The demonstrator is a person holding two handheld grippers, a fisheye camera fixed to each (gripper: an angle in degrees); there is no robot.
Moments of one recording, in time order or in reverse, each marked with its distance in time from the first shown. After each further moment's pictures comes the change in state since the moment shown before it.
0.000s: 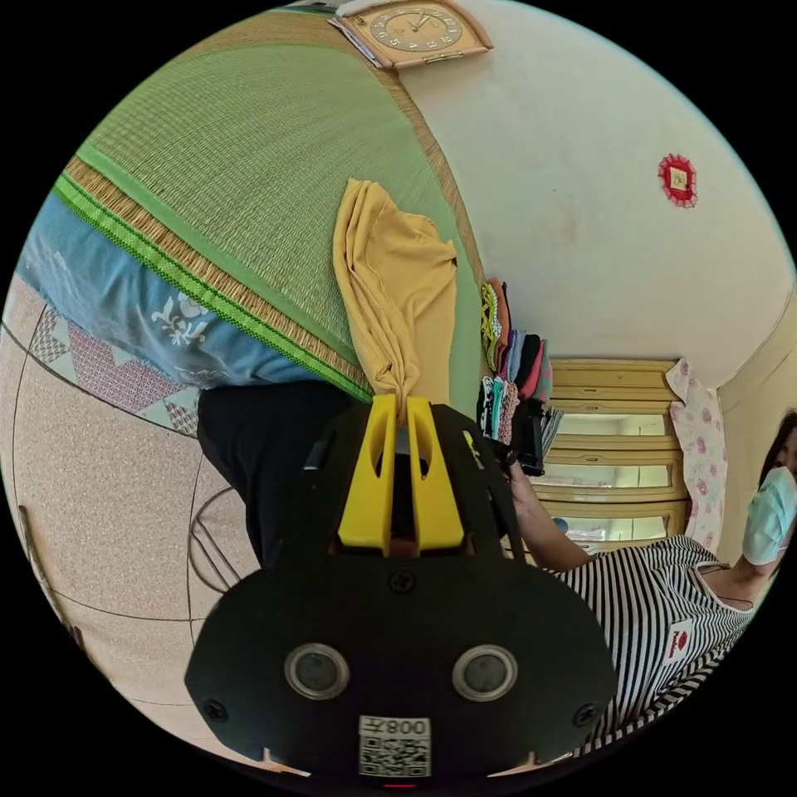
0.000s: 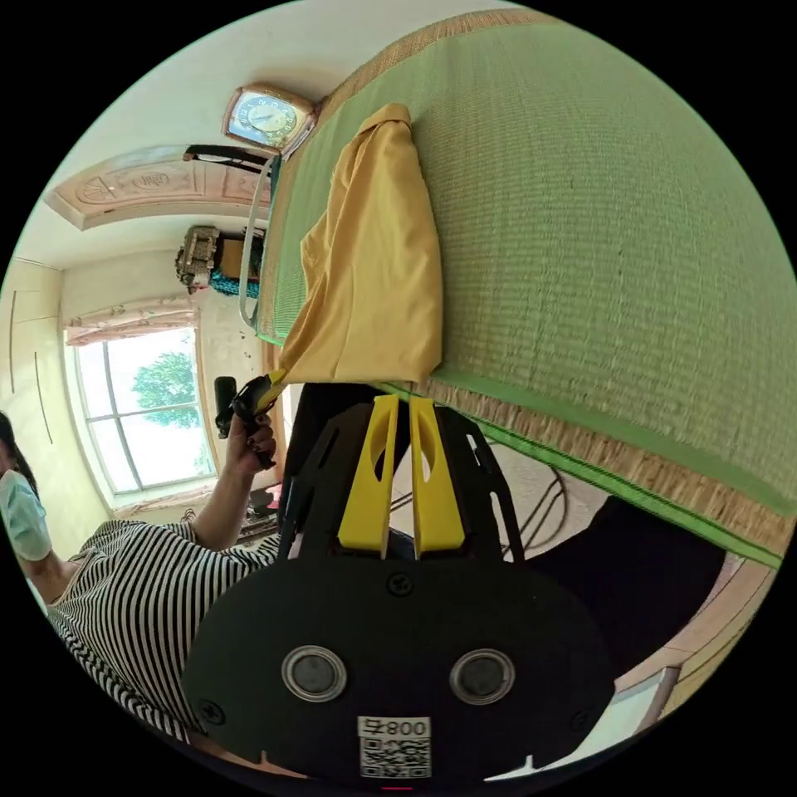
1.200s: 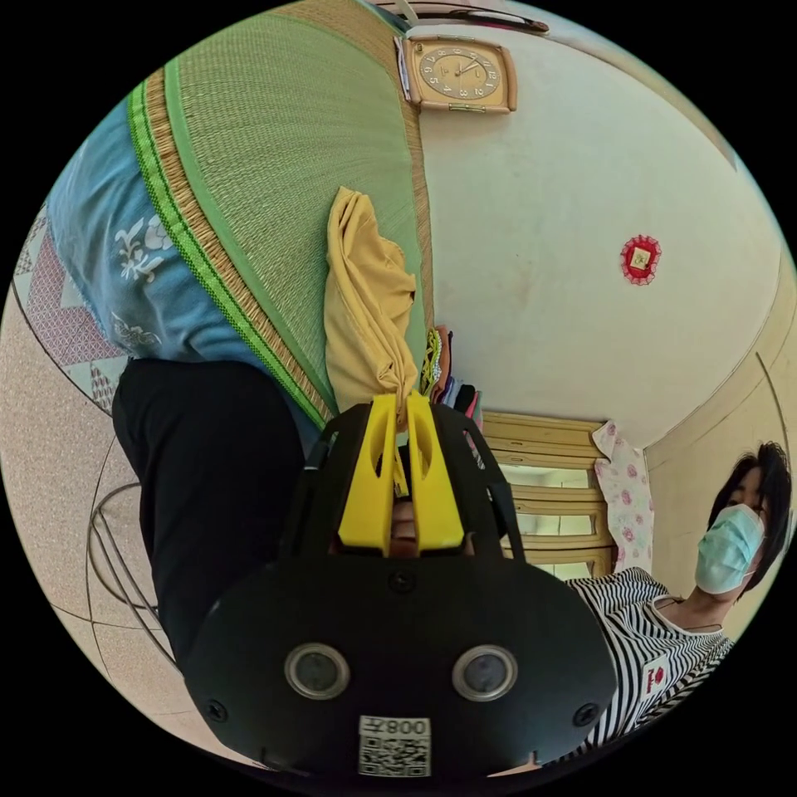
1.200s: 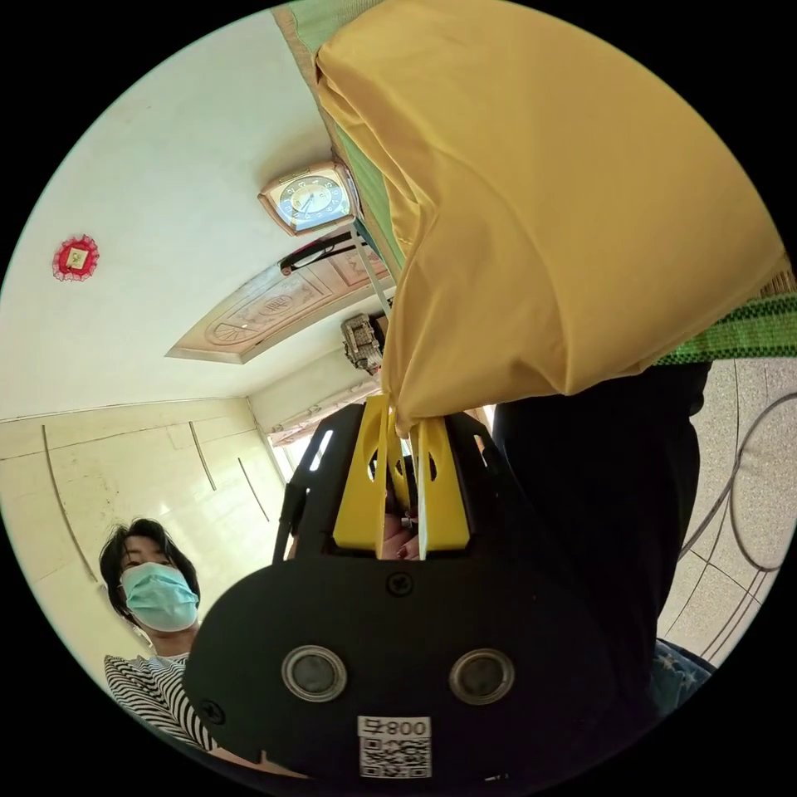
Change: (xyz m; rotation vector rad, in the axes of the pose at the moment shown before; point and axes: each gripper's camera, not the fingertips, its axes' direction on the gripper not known) left arm 0.009 -0.026 0.028 0.163 0.283 -0.149; right arm 0.092 0.015 0.078 0.124 -0.822 0.300
